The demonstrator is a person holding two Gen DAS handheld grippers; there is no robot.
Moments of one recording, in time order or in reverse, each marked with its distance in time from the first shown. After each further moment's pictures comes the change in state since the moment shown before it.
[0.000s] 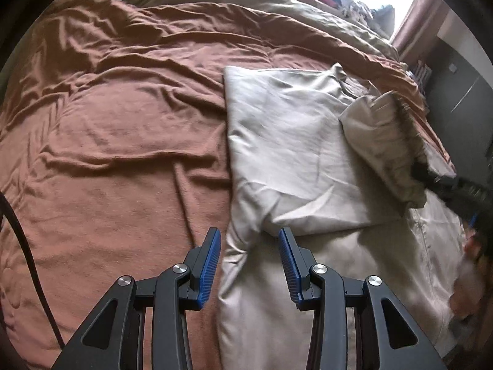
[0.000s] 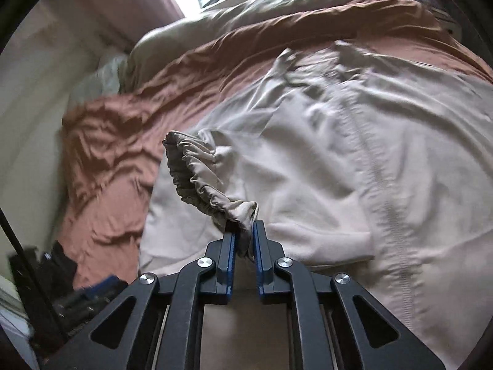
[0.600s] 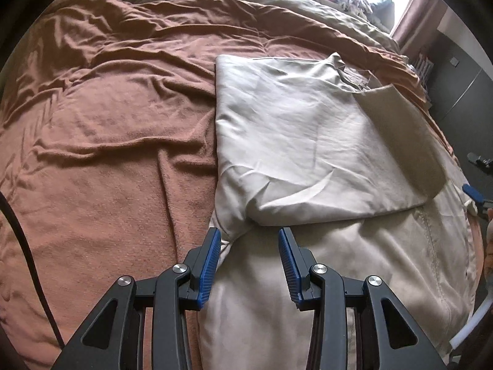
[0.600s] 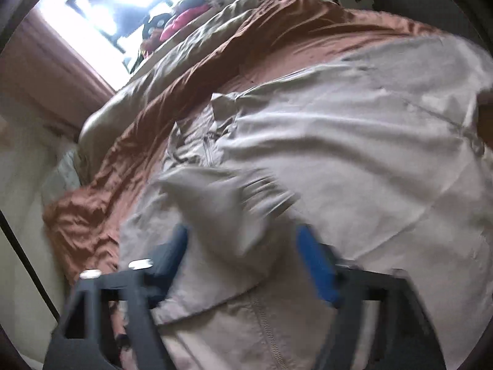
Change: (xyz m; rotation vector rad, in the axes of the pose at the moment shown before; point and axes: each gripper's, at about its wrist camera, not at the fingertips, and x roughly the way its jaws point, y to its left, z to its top) left arm 0.016 -0.011 -0.010 0.007 0.013 0.015; right arm -0.092 -0.131 -0.003 0.363 -0.147 -0.057
